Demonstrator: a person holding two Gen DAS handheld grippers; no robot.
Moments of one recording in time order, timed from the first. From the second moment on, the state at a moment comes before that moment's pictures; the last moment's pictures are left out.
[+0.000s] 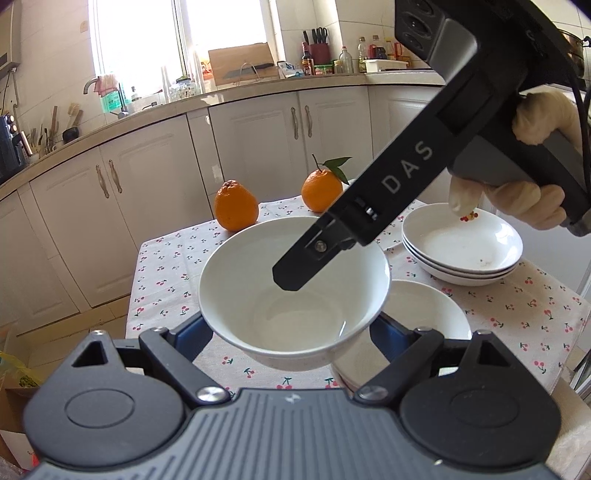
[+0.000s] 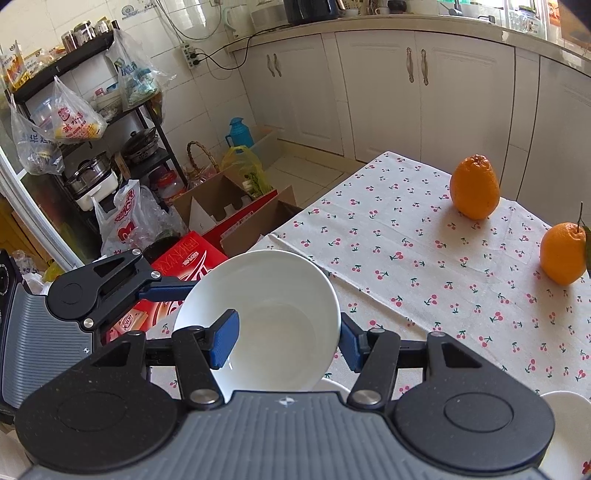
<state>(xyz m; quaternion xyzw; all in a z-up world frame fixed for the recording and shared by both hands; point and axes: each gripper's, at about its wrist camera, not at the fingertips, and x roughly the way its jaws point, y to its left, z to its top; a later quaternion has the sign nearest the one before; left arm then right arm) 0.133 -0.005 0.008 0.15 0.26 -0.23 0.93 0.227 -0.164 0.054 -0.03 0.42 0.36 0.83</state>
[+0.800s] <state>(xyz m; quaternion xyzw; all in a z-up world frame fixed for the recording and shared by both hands) 0.105 -0.035 0.002 0.15 0.27 -0.26 0.92 0.183 -0.206 0.048 -0.01 0.41 0.34 0.85</state>
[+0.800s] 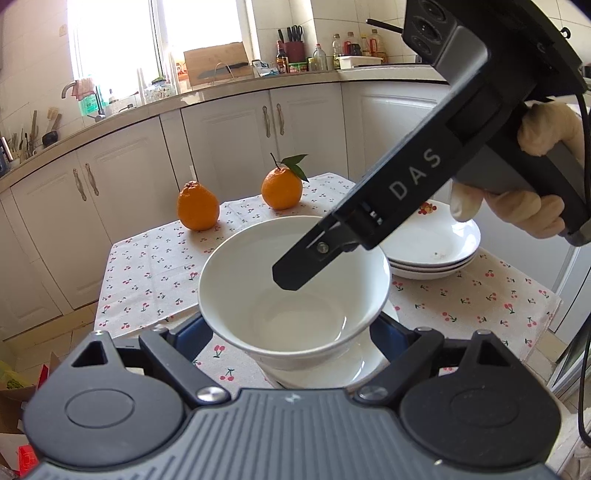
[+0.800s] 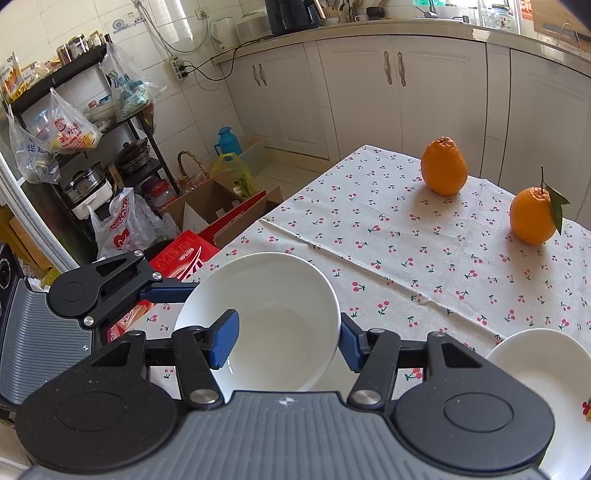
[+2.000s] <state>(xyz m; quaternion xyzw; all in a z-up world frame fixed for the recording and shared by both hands) 0.114 -0.041 -0.018 0.12 0.30 -0.29 0.90 0.179 -0.212 0.019 -0.01 0.43 0.31 0.85</state>
